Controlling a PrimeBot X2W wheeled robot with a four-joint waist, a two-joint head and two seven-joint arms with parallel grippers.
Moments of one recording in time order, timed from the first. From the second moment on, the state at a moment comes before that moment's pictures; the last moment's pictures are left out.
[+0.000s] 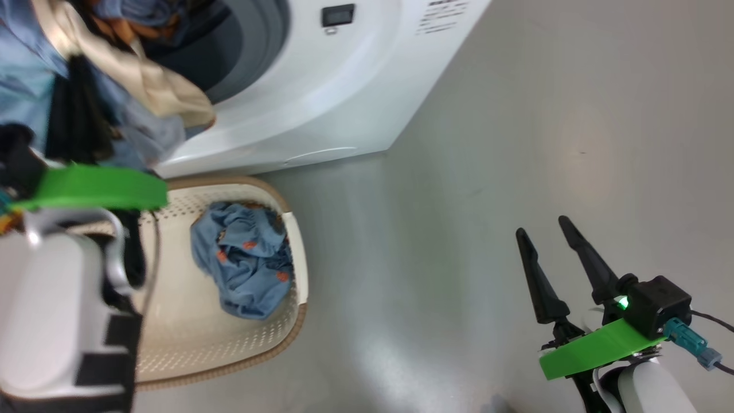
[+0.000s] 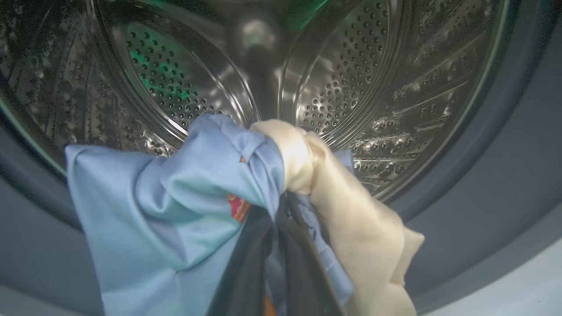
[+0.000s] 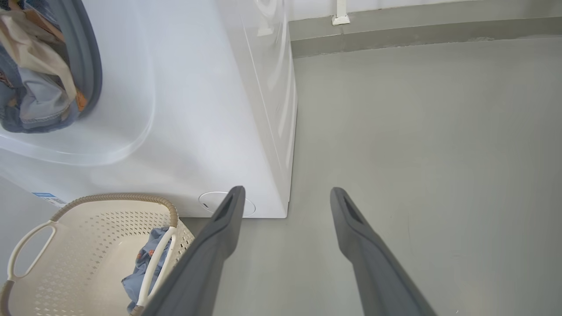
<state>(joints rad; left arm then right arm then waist) -0.62 0.13 -0.07 0.20 -0.31 0.12 -0.21 -0.16 -0.13 0.11 0.09 0.27 0.13 -0.26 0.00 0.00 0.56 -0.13</state>
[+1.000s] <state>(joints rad) -1.25 0.39 -0.04 1.00 -0.21 0.11 -0.26 -0.14 -0.13 0.19 0.13 0.30 0.13 -0.26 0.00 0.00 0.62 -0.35</state>
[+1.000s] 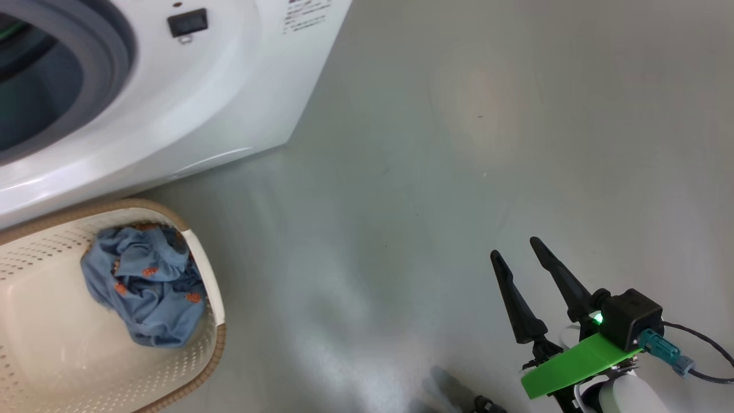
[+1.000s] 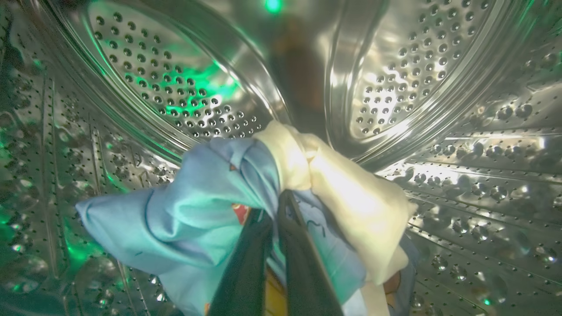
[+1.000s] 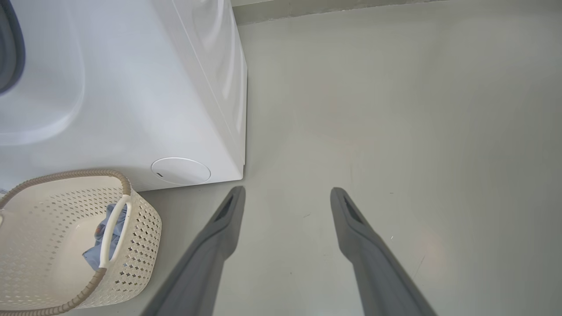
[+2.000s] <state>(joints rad) -1.31 0.24 -0.07 1.28 -0.24 0.16 -0.19 -0.12 -0.12 0.18 0.14 0.32 0.13 -0.26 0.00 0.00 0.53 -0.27</state>
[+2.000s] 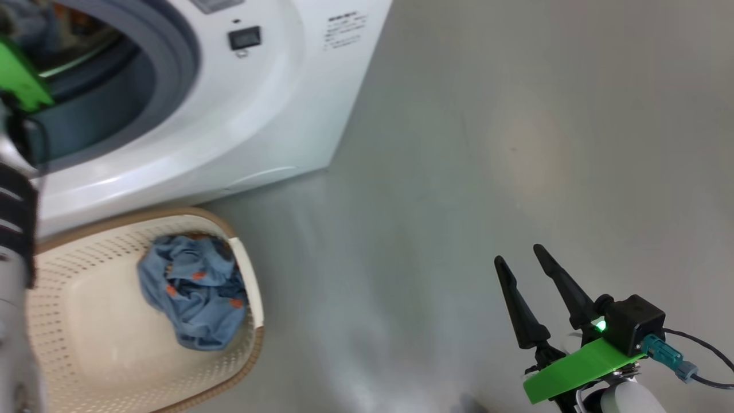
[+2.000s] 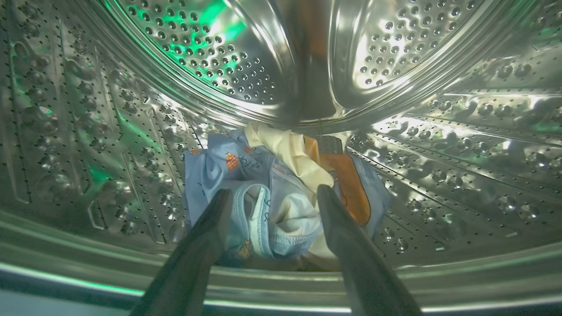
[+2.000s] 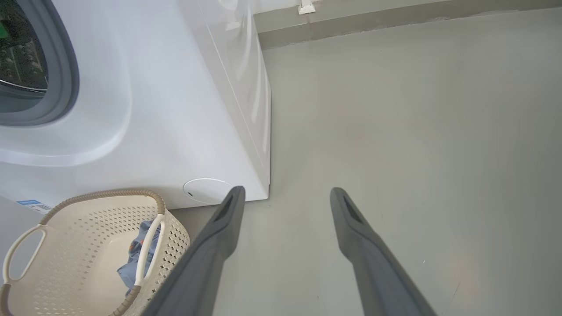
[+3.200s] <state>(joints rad) -0.27 0.04 -0.04 0.55 -0.27 0.08 -0.26 0.03 -0.13 0.12 0.14 0.24 0.13 -0.26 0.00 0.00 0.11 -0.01</state>
